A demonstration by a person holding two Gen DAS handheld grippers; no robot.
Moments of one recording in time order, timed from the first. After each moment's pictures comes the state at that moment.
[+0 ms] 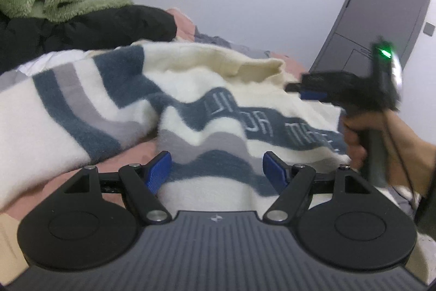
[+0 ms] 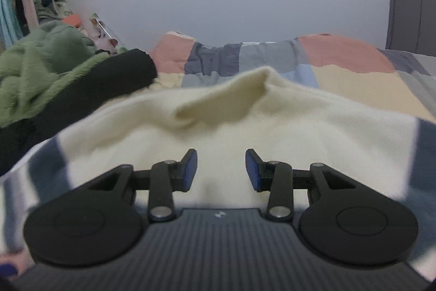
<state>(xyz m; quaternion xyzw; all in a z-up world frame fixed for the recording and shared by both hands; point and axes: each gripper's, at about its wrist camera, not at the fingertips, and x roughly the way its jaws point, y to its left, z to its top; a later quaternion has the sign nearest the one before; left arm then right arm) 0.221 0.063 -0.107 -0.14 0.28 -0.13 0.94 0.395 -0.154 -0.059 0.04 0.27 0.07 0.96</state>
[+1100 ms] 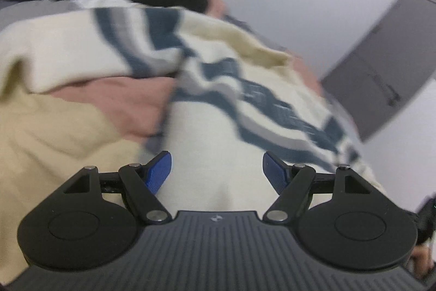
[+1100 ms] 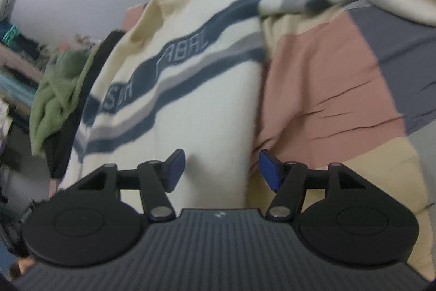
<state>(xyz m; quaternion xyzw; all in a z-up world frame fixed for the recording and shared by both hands) 0.126 0.075 -0.084 -0.26 0.34 -0.10 0.90 0.168 -0.335 -0.092 0.28 0.42 0.08 0.86</state>
